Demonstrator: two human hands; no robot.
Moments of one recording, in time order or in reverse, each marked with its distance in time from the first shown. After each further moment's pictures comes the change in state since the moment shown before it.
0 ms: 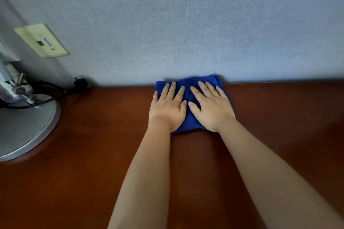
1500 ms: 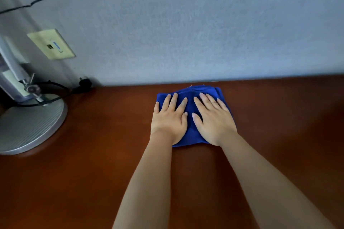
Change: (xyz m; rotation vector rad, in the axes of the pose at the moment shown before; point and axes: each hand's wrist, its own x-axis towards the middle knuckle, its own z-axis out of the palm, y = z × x) left_hand -0.053 0.014 0.008 0.017 -0.014 0.037; right_hand -0.061 -0.007 0.000 -0.005 0.000 0.032
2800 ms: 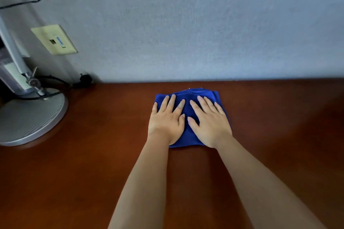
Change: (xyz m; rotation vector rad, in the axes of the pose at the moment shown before) left_hand -0.018 -0.001 0.002 0.000 0.009 0.023; right_hand -0.022 -0.008 0.000 0.009 -0.008 0.012
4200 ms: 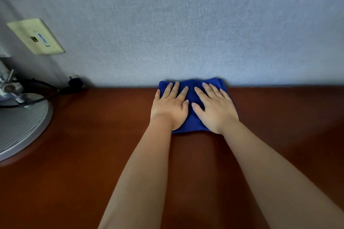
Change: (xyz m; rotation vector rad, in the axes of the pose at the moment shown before) left_hand 0.084 -0.017 -0.008 -0.046 0.020 -0.005; right_hand 0.087 0.021 0.002 -0.012 0.014 0.017
